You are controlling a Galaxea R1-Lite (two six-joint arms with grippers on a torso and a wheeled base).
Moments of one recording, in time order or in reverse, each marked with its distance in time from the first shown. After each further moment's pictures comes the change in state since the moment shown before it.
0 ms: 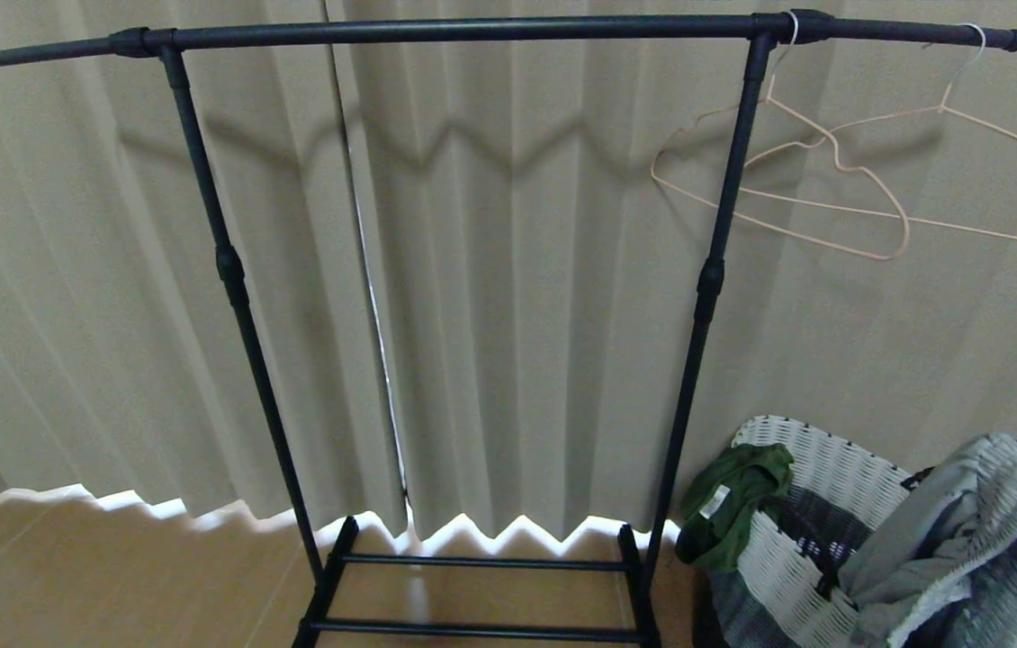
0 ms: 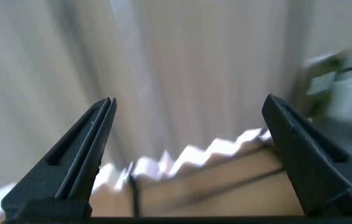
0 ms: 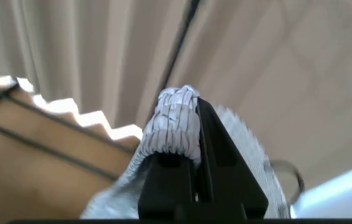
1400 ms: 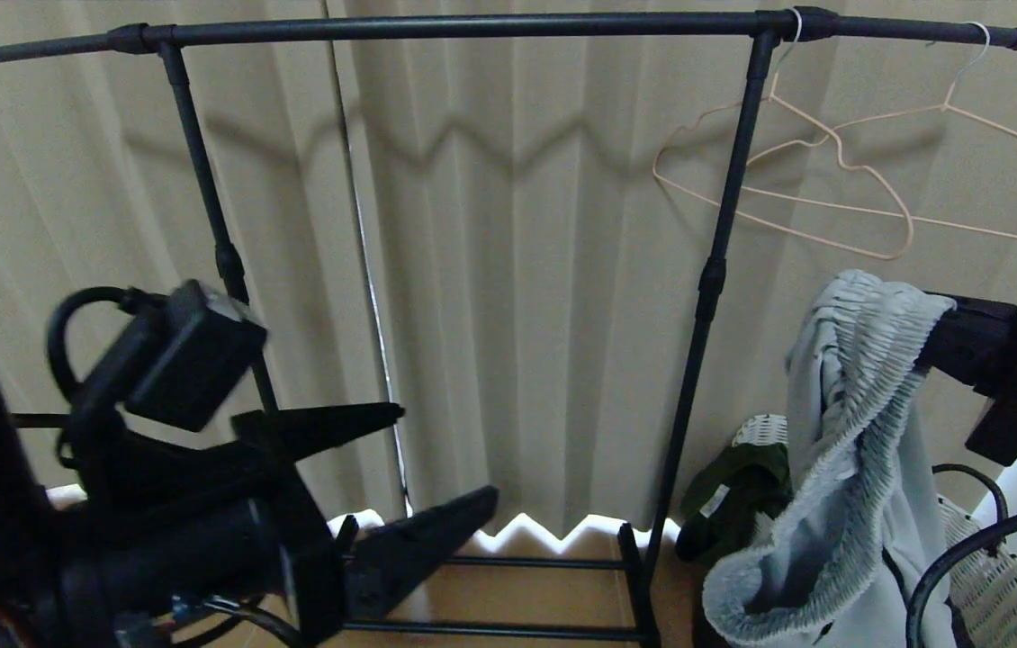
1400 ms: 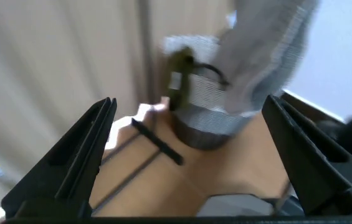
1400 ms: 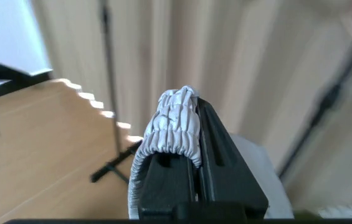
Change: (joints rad) left arm -0.899 1.205 -0.526 -0.415 0.288 -0.174; right arm 0.351 0.245 -0.375 -0.019 0.097 0.282
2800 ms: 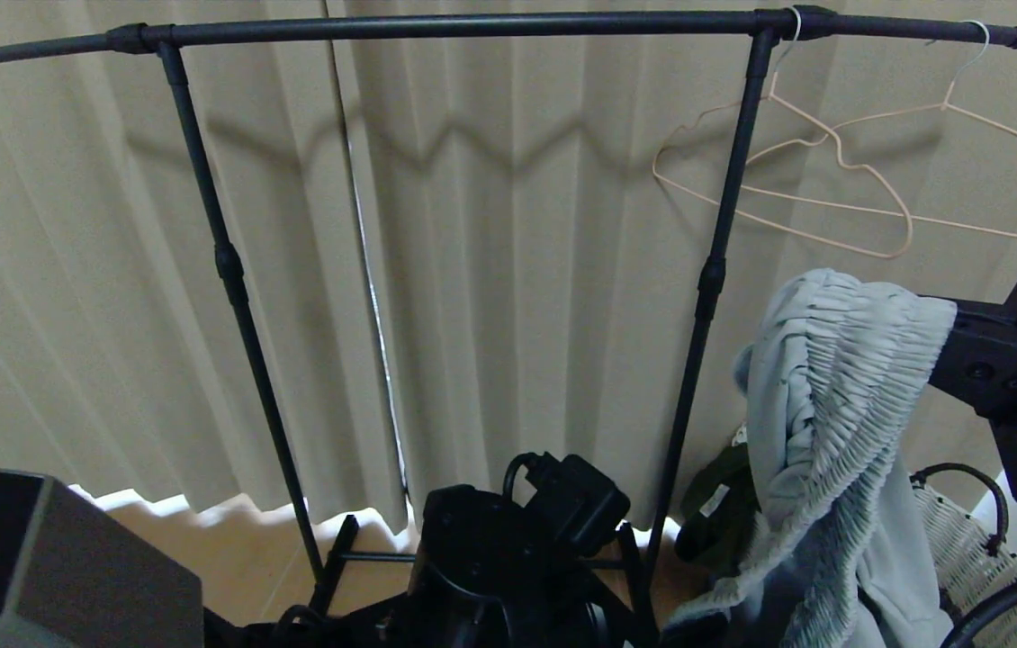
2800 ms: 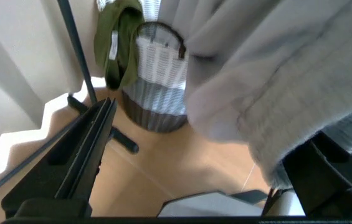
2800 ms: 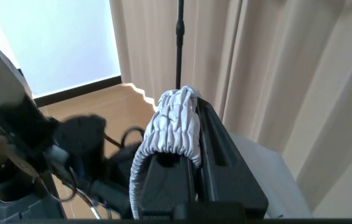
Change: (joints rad) left arm -0.216 0.681 -0.075 -0.485 0.042 -0.133; right arm 0.148 0.005 -0.043 0.000 0.113 0.090
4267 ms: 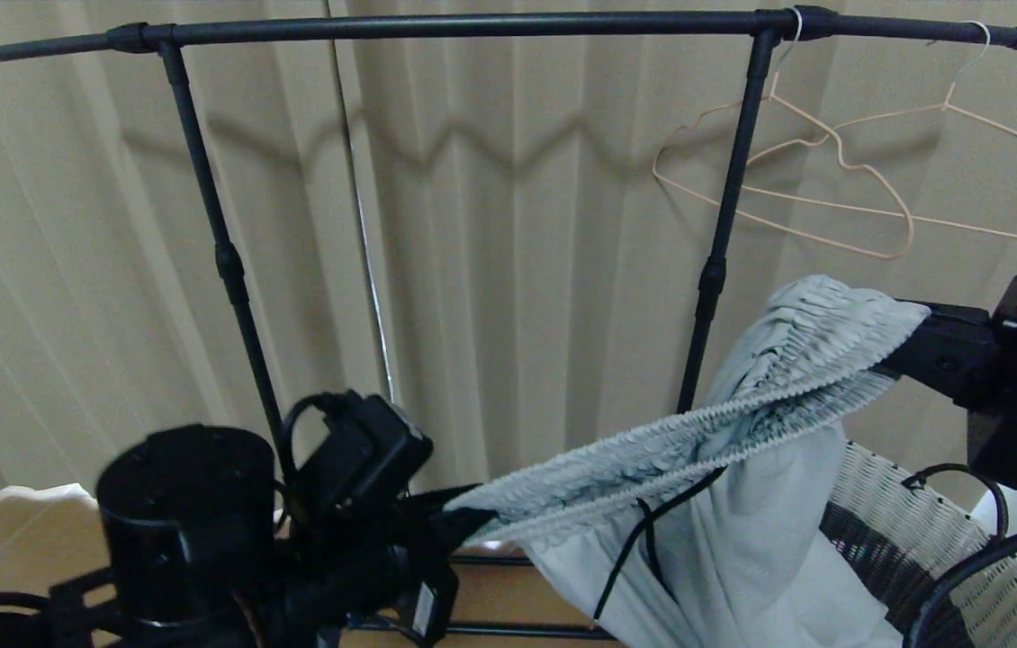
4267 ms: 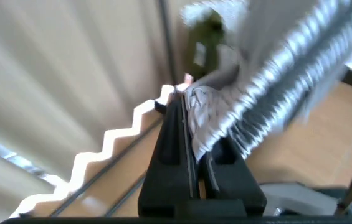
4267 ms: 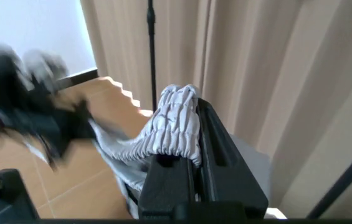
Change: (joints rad) left arm 0.243 -0.410 0.203 0.161 0.009 0.264; right arm -0.107 0.020 0.014 0.017 -0.014 -0.014
